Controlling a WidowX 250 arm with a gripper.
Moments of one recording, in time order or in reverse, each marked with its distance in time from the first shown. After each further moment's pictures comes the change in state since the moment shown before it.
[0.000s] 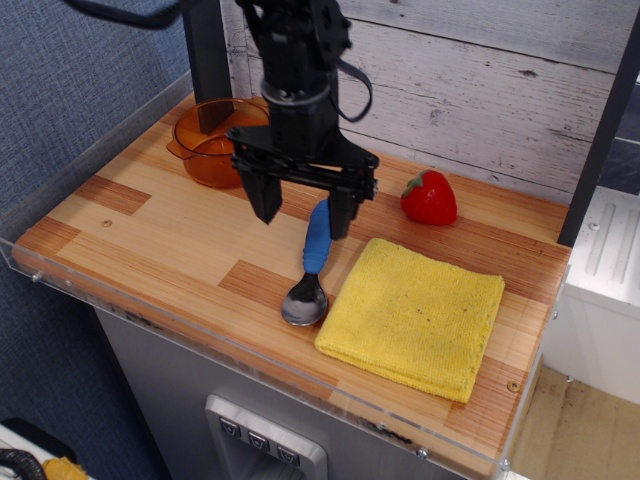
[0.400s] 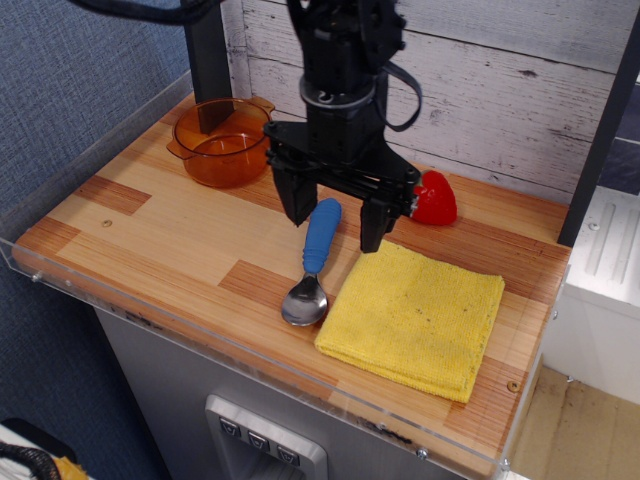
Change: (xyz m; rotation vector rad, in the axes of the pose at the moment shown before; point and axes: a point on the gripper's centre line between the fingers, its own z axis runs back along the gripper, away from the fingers) arm -0.017 -0.031 0.027 -0.032 -0.051 -0.166
